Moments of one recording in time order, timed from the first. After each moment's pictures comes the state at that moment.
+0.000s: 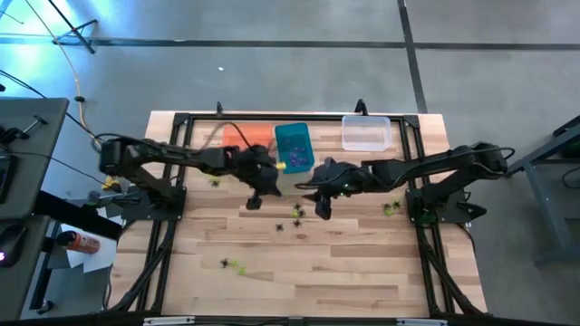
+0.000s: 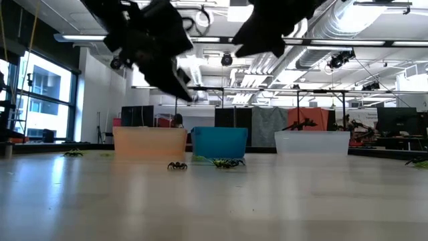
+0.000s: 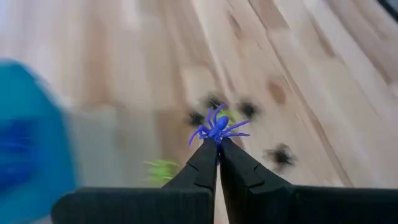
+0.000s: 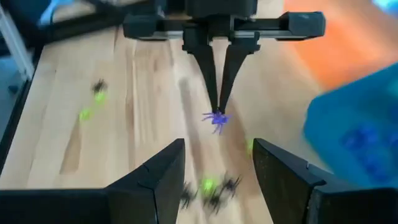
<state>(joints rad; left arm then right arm) 0.18 1.51 0.86 -0.14 0.35 0.29 0.08 1.43 1.04 -0.23 0.14 0.27</state>
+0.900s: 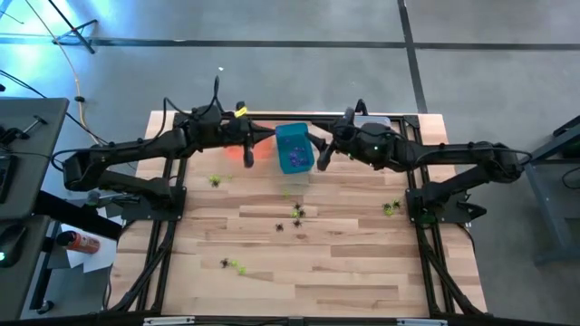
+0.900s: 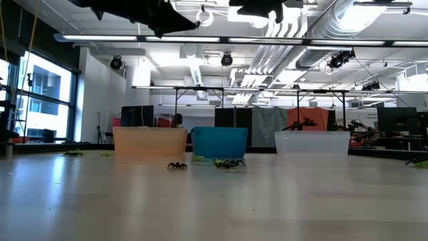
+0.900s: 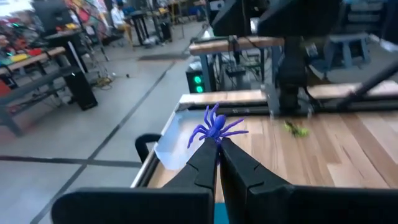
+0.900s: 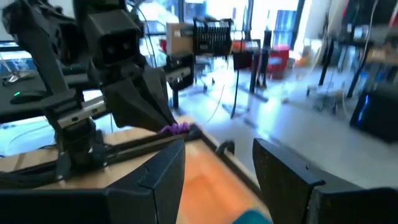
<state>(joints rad) 0.39 1.15 0.86 0.14 0.14 0.22 -0.11 1.29 1.05 0.18 0.38 0.00</state>
